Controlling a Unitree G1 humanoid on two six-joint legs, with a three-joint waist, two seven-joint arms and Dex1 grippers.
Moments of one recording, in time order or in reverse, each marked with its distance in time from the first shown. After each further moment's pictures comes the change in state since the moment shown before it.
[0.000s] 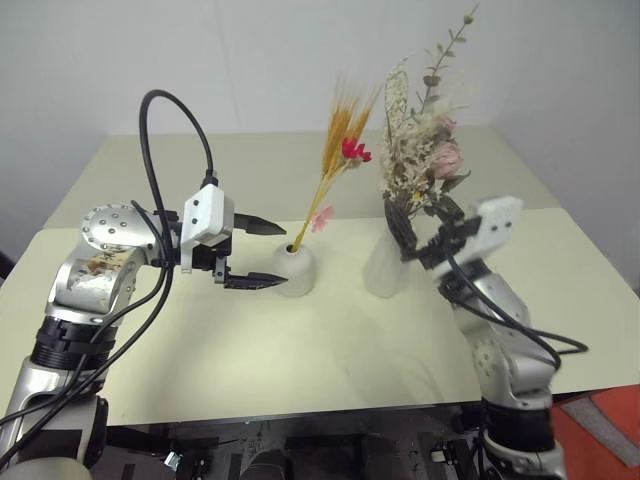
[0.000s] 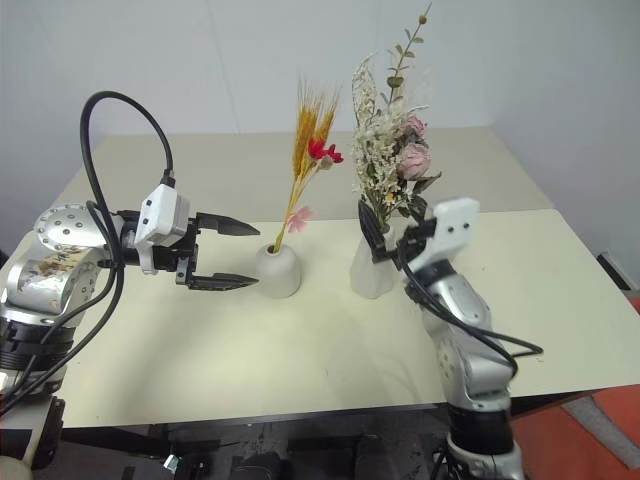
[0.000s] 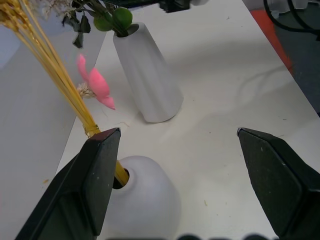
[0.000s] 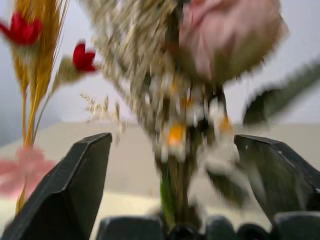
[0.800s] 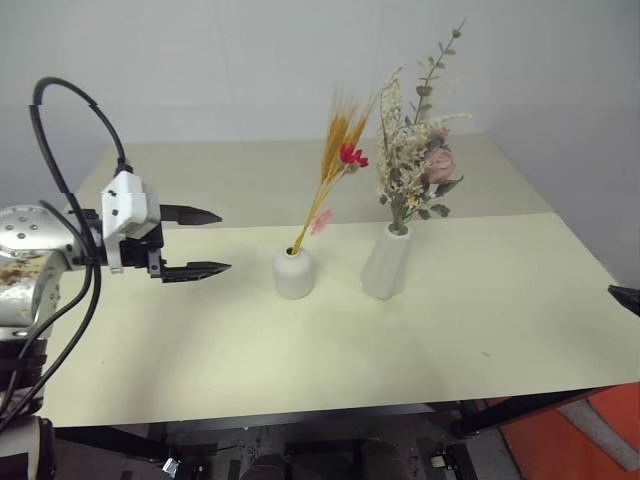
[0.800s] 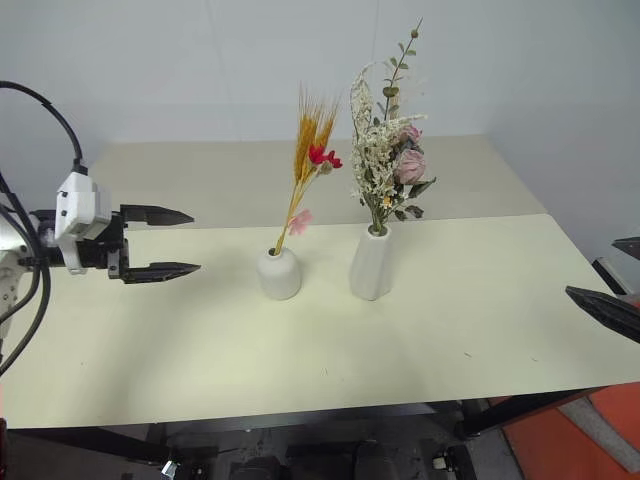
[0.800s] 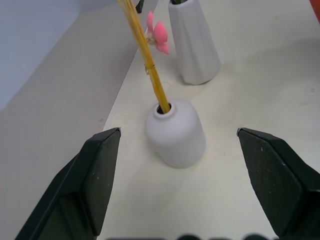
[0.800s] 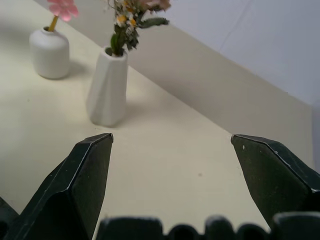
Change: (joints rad) left arm 0.145 0.197 0.218 0.030 -0.045 0.001 0.000; right arm 0.588 -0.778 -1.034 0.122 0.300 0.180 0.941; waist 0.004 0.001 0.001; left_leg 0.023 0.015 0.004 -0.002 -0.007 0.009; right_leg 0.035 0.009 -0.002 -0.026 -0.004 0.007
